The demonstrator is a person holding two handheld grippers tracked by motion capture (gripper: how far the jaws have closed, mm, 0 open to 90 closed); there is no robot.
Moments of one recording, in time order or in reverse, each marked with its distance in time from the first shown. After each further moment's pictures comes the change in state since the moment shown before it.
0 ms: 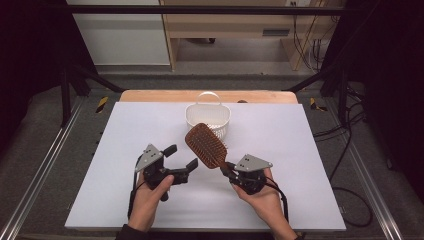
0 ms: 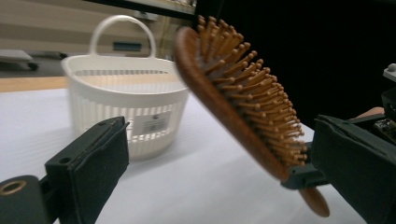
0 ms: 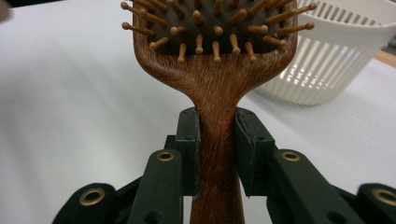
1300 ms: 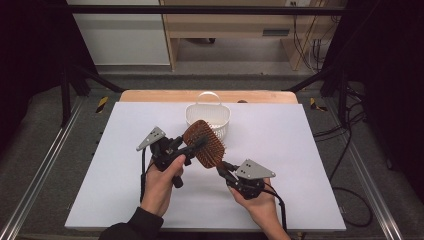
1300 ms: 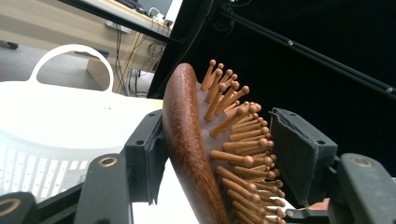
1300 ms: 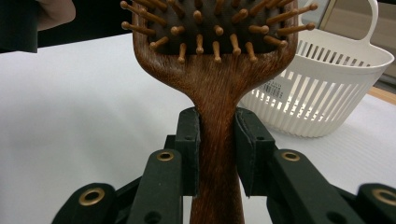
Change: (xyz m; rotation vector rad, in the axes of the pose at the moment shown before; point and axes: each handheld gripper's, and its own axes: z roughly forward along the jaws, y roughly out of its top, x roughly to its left) left arm -0.001 0.039 0.018 -0.108 -0.111 -0.224; right arm 0.014 -0.003 -0.004 -0.156 -0.019 0.010
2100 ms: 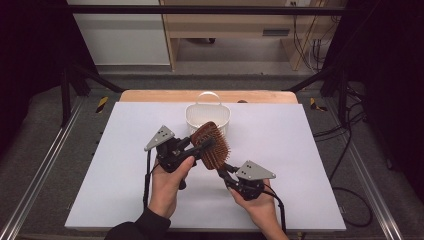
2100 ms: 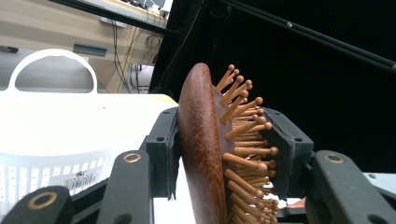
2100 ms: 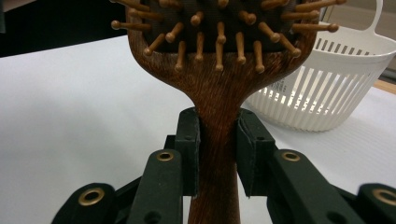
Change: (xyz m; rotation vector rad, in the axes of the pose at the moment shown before) left arm -0.027 0.007 0.005 0.054 0.007 0.082; right arm 0.000 -0.008 0.002 -0.009 0.008 0.028
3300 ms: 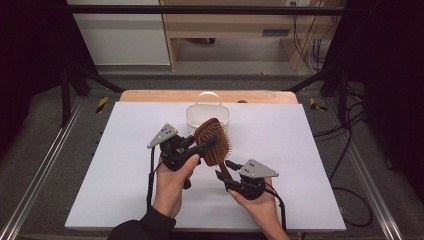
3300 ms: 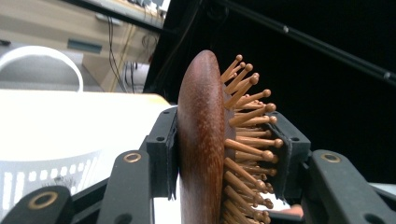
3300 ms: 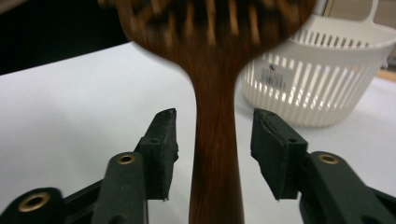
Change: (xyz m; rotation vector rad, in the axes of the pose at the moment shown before) left arm -0.008 0.011 0.005 -0.030 -0.002 -0.043; right arm -0.005 -0.002 -0.003 -0.009 0.010 0.074
